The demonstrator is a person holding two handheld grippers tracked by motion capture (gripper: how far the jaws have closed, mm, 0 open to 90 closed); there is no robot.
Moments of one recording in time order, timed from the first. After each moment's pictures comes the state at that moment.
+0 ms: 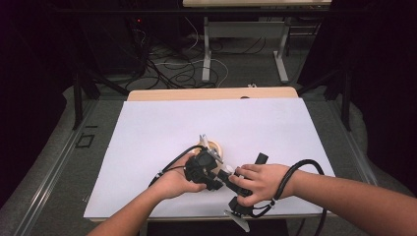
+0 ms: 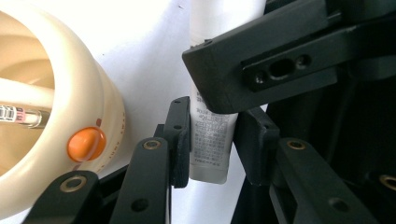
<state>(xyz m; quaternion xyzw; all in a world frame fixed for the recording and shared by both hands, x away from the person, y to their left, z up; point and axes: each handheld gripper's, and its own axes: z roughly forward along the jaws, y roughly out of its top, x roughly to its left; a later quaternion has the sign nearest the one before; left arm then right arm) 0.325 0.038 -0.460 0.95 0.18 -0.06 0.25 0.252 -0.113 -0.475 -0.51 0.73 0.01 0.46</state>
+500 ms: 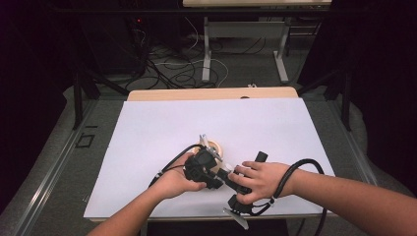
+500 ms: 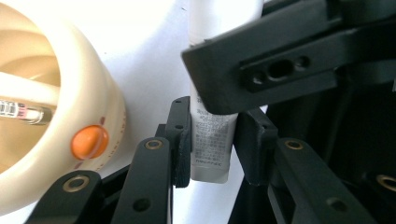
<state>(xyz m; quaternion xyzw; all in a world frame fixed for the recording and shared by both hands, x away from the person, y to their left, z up) 0.328 0.040 -0.459 0.94 0.21 -0.06 0.26 0.257 -0.112 -0.473 -0.50 0.73 0.02 0.46</state>
